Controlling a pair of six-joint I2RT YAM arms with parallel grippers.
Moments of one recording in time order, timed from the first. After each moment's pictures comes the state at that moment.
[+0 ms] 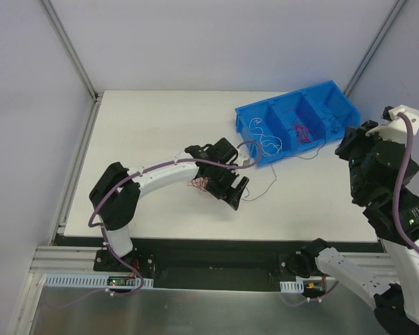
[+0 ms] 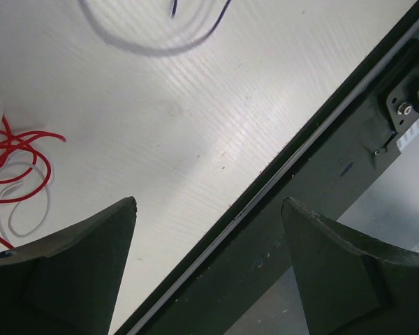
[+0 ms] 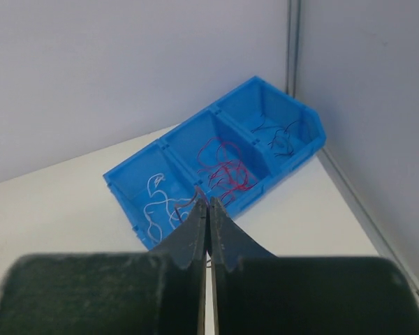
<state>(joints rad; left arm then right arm) -0.89 1.79 1.35 -0.70 0.39 -0.31 0.56 0.77 1.41 -0.74 0.75 0.26</state>
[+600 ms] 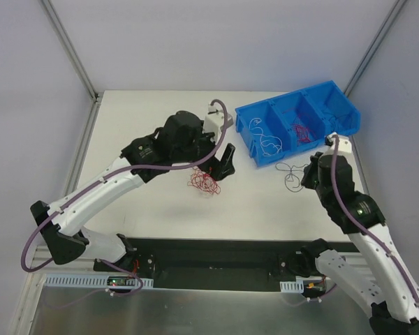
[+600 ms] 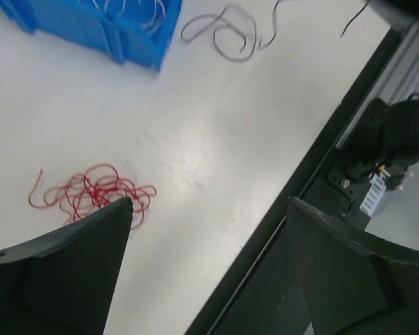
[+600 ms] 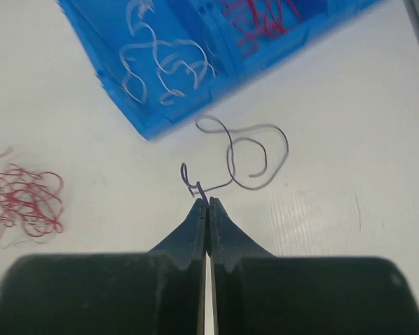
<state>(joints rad) -0.89 1.34 1.44 -0.69 0.18 -0.19 0.48 0.67 0.98 -0.79 0.44 0.39</state>
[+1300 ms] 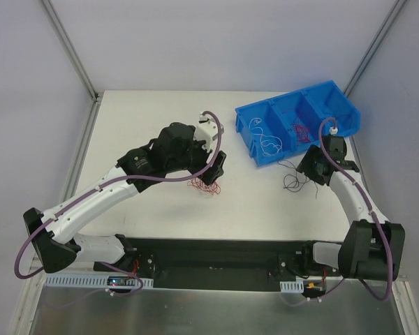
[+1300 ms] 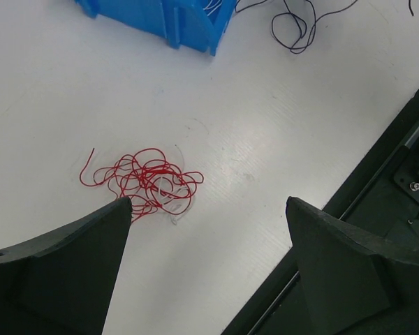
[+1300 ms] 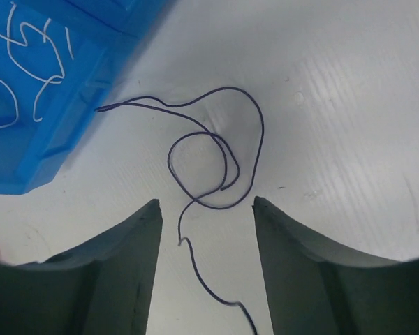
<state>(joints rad) -0.88 1.24 1.29 -0.62 0.04 -0.10 -0.01 1.21 0.85 -0.57 0.09 0.47</state>
